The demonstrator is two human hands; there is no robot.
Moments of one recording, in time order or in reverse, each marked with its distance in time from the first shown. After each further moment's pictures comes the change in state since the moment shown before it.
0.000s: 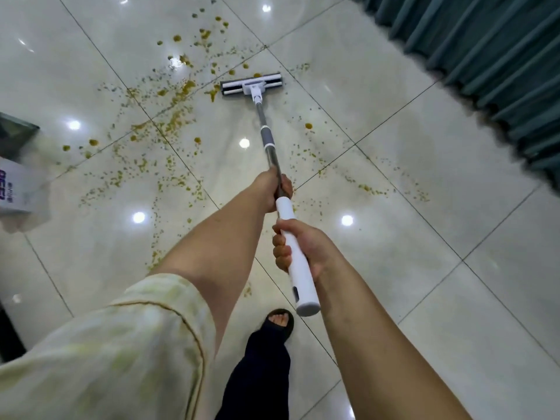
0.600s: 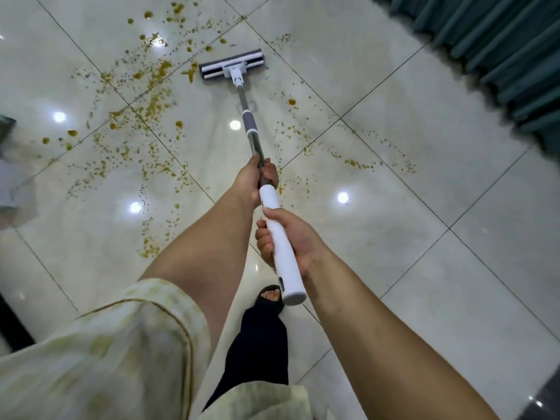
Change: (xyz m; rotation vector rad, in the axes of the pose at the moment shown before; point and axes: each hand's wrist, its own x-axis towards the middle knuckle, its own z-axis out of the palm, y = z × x) left_hand 0.001 -0.048 0.015 -0.336 -0.161 -0.040; right_hand -0.033 0.001 -0.037 0.150 -0.113 0.149
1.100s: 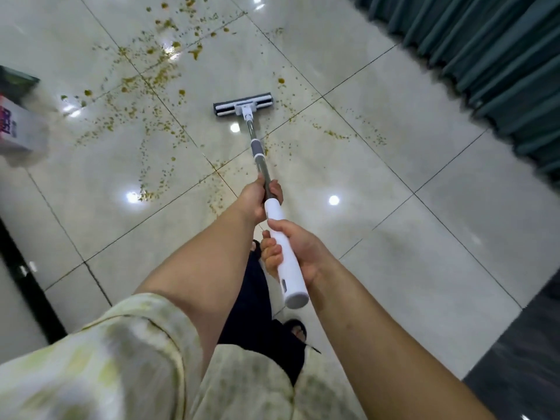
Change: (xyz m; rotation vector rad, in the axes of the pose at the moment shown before) left_hand -0.189 -0.289 -0.135 0.025 0.028 0.027; right_hand -0.196 0.265 -0.163 -0.044 0.003 0.031
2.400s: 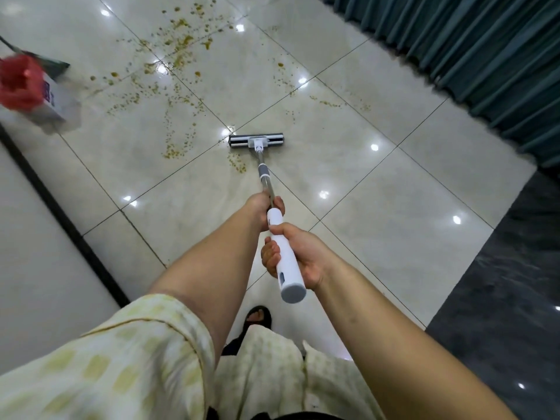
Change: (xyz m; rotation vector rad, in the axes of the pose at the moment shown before) left_hand -0.292 -0.160 -0.319 0.281 0.115 -0.005; right_hand -0.071 0.480 -0.003 0.017 0.066 -0.118
